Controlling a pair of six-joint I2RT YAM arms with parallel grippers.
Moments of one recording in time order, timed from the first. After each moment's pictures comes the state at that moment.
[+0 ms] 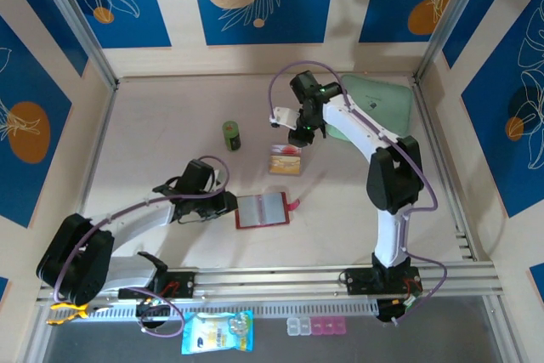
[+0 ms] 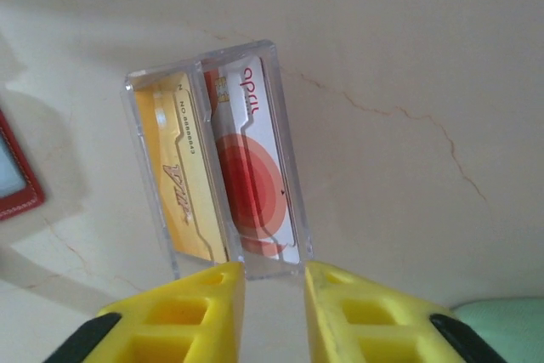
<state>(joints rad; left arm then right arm) -0.52 1.26 0.53 -0.29 0.40 -0.78 0.46 1.93 1.73 -1.04 -0.15 -0.81</state>
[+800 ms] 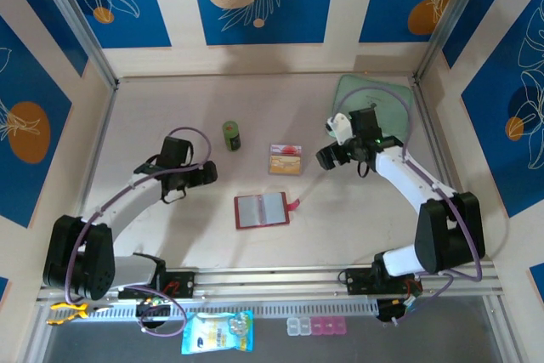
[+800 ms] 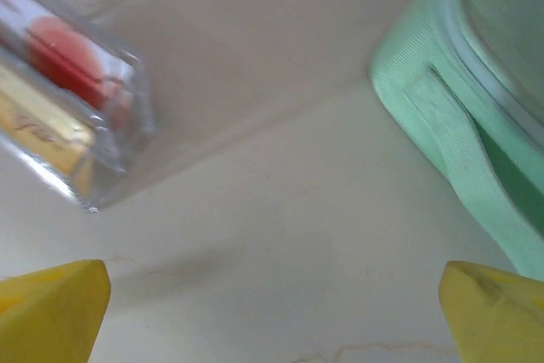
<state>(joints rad) -0.27 1.29 0.73 -0.45 -0.04 -0.42 0.20 1.39 0.90 -0.42 -0.12 -0.24</state>
